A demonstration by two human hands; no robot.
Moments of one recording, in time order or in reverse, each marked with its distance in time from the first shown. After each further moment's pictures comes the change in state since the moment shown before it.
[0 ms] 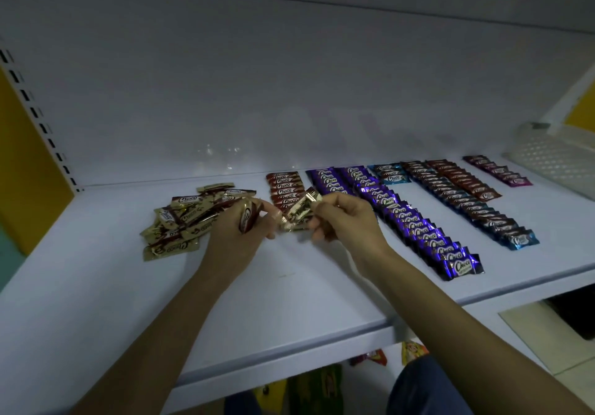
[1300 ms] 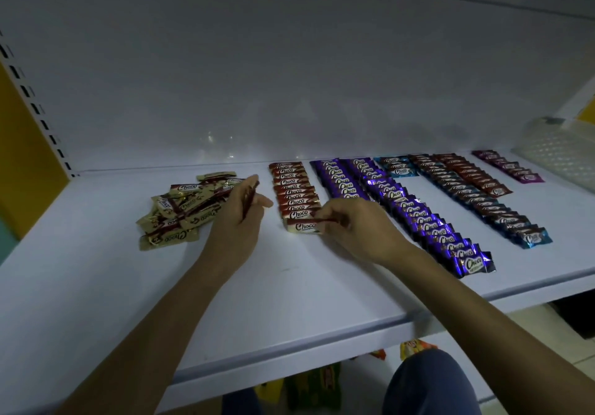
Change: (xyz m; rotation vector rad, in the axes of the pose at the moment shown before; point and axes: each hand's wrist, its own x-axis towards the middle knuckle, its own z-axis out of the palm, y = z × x) left_hand 0.010 -0.022 0.004 -0.042 0.018 -0.076; right_hand 0.023 0.027 -0.029 -0.956 -0.151 -0.290
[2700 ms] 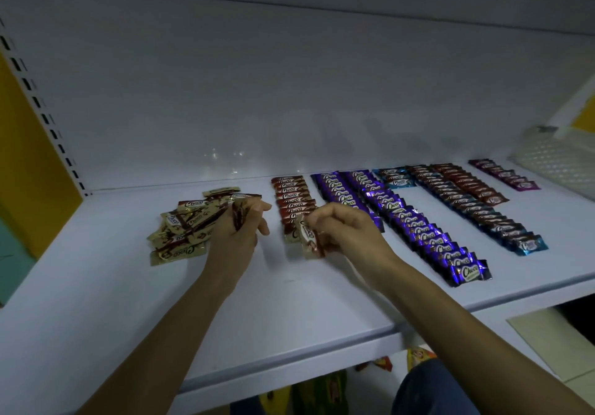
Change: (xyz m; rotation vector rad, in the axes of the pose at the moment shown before) left_hand -0.004 0.011 -0.005 -0.174 0.096 -0.051; right_hand -0.013 -0.044 -0.003 0.997 0.016 0.232
